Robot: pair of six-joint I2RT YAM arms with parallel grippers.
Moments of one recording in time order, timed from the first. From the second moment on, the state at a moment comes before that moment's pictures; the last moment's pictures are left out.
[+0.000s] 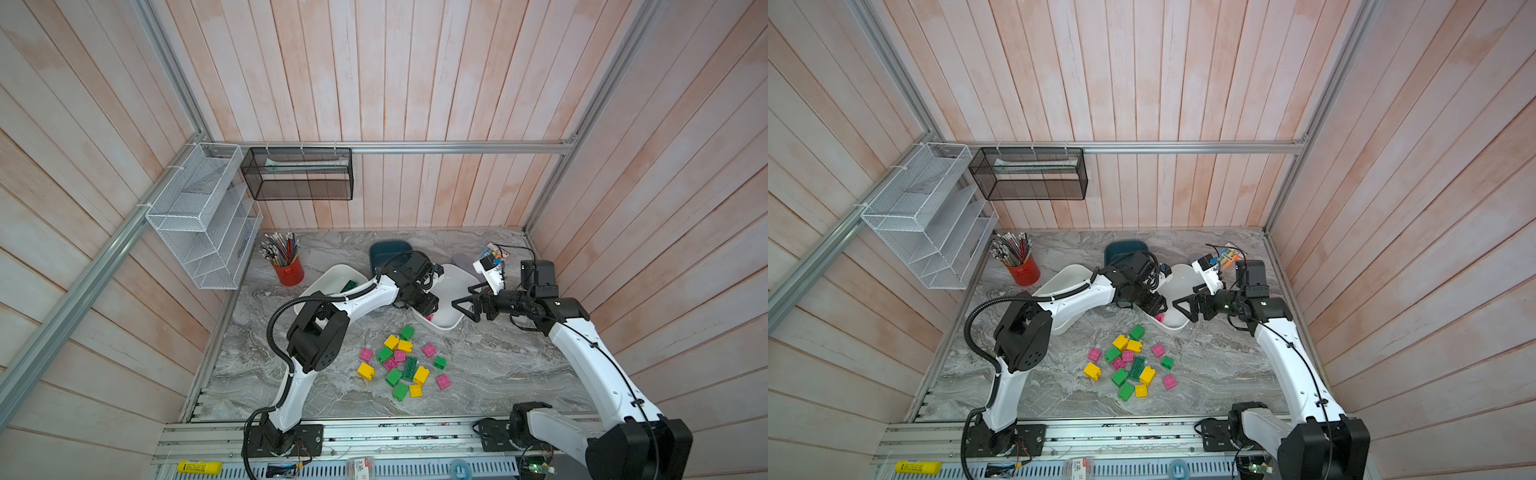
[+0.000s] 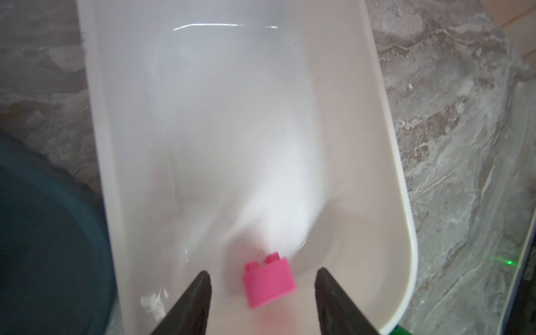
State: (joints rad) left arm -0.77 2.15 1.74 -0.58 0.28 0.00; right arm 0.10 1.12 0.95 -0.63 -0.79 -0.18
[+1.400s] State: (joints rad) left arm -0.81 1.60 0.98 -0.77 -0.04 -0.49; right arm 0.10 1.12 0.94 -0.59 -0.81 -0.18
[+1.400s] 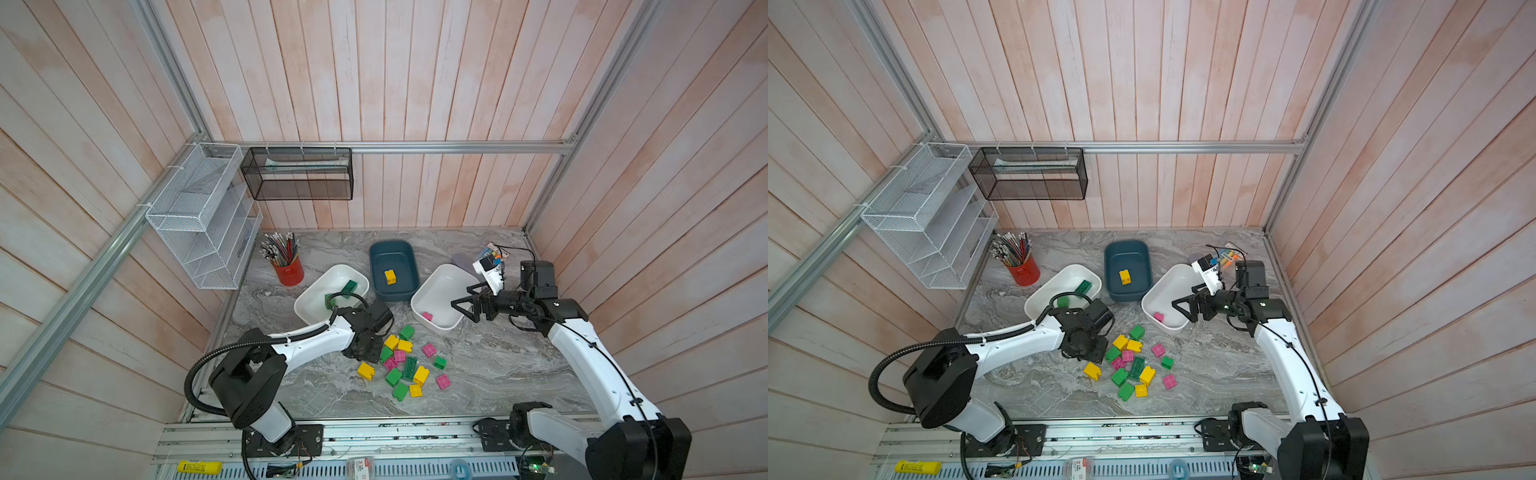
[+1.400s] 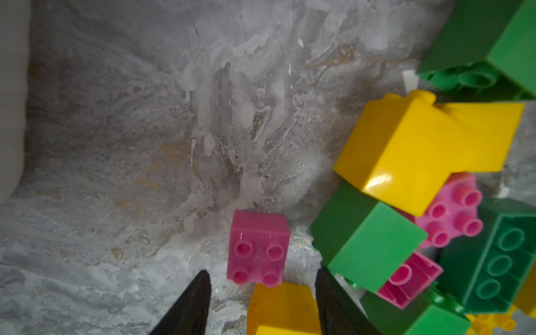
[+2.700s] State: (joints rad) left arm -0.78 1.76 1.48 -0.70 0.12 -0.36; right arm 0.09 1.13 0.94 -0.61 -0.79 -0.18
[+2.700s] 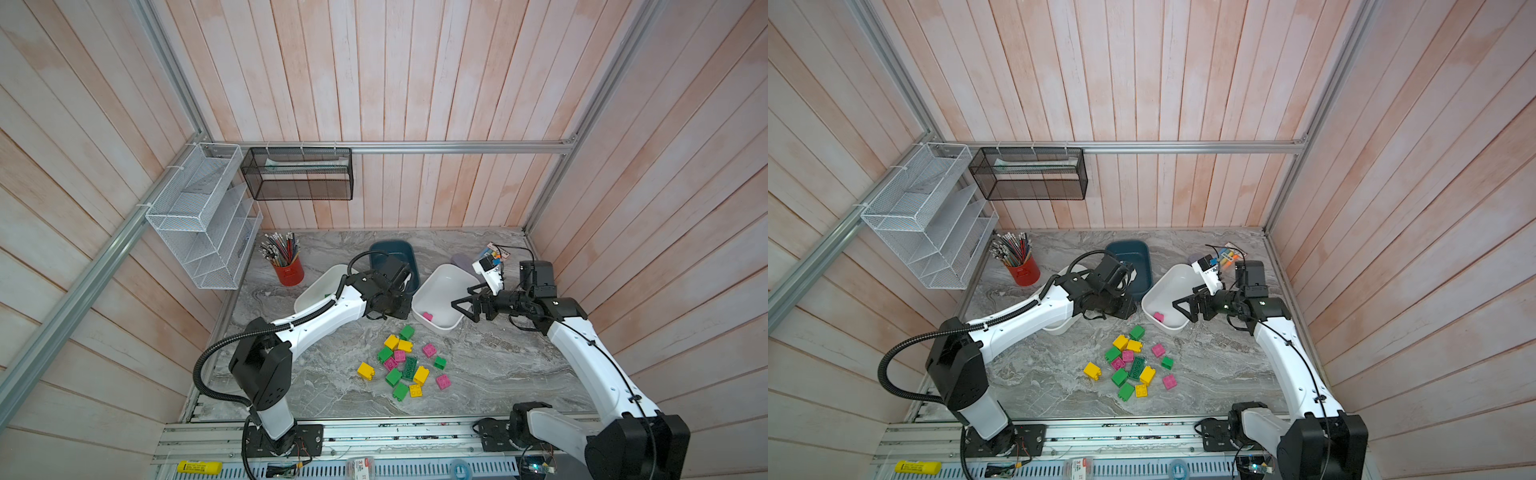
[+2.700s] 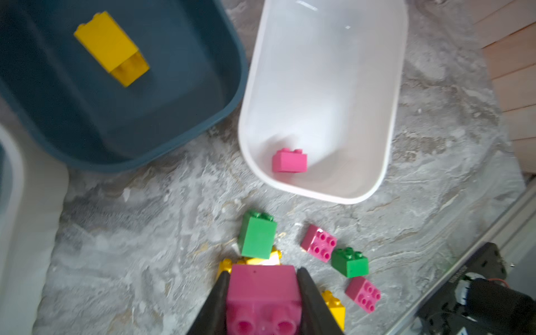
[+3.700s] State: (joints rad) left arm -0.81 1.76 1.59 -0.79 0.12 -0.26; right arm 0.07 1.12 0.95 -0.60 -0.77 -0.16
